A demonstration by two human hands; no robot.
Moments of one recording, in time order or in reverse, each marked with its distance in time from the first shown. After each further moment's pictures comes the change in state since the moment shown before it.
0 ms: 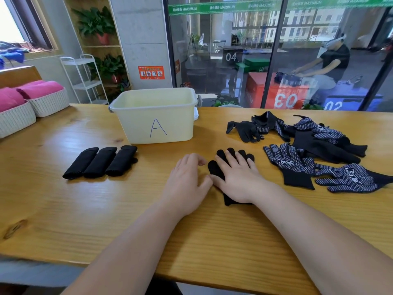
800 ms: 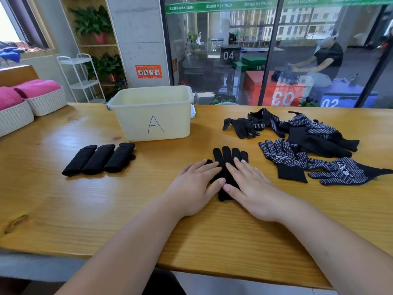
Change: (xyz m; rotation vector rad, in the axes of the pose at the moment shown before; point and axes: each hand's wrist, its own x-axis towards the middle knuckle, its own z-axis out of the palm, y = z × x) left_hand -0.001 0.002 0.016 0.212 -0.272 0.196; right_hand -0.070 0.030 0.002 0.143 -0.022 -0.113
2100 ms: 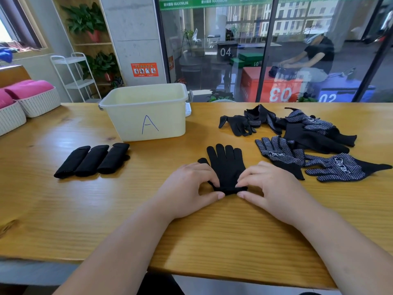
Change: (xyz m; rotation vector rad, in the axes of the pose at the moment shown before) left_hand -0.005 0.001 -0.012 -0.145 0.130 0.243; right_hand -0.026 0.040 -0.006 -0.031 0.434 -0.270
